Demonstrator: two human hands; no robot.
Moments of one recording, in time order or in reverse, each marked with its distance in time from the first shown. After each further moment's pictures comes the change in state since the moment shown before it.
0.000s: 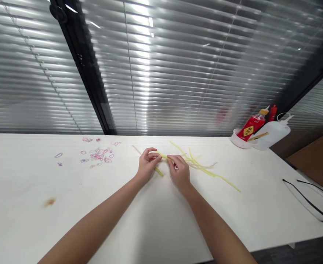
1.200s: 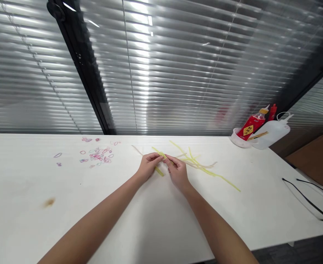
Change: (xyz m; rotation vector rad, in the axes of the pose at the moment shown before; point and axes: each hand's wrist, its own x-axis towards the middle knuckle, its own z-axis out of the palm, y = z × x) left_hand 0.002 0.005 0.001 -0.080 -0.271 -0.052; right_hand -0.003 0.000 0.012 0.580 -0.099 0.501
